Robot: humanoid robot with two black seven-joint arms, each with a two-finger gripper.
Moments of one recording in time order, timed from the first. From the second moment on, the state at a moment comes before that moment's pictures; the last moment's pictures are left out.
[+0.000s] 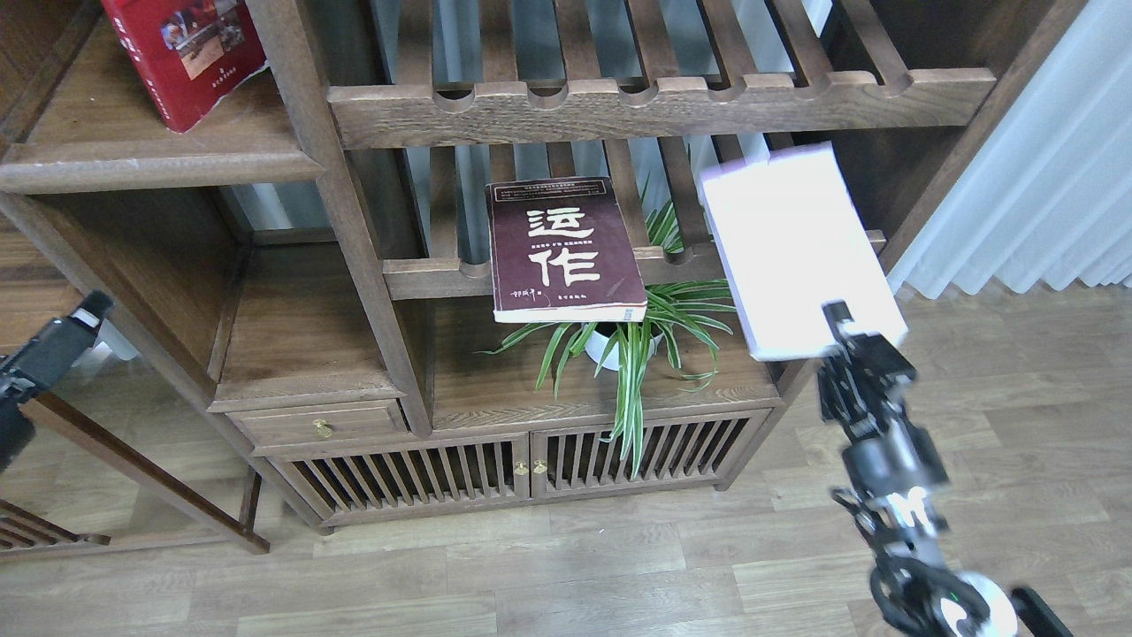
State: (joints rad) left arm 0.04 0.41 -1.67 -1.18 0.27 -0.49 0.27; right arm -0.30 -0.22 1.38 1.40 0.44 0.58 -0.05
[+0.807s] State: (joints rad) left arm 0.27 0.14 -1.15 -1.14 -0.14 -0.49 0.26; right arm -0.34 -0.19 0.91 1.20 0.41 0.58 -0.06
